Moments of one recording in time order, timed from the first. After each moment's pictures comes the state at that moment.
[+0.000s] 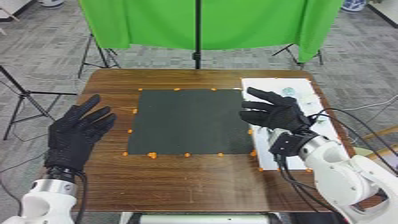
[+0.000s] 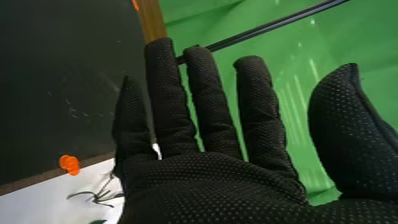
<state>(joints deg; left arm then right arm) 131.6 -52.9 -97.1 -132.3 29.6 17.9 14.6 -98.1 -36.9 71.5 -118.0 -23.4 13.1 0.1</state>
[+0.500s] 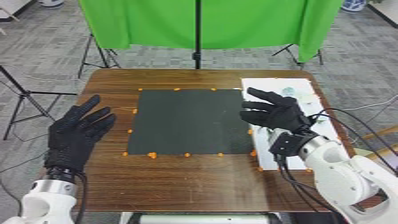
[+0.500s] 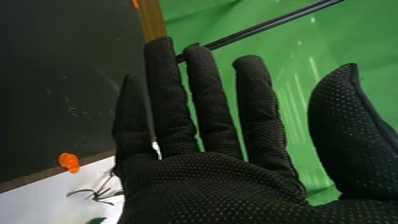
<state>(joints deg) 131.7 -53.0 -97.1 -132.3 29.6 17.9 14.6 -98.2 -36.8 71.6 -118.1 -23.4 13.5 0.1</state>
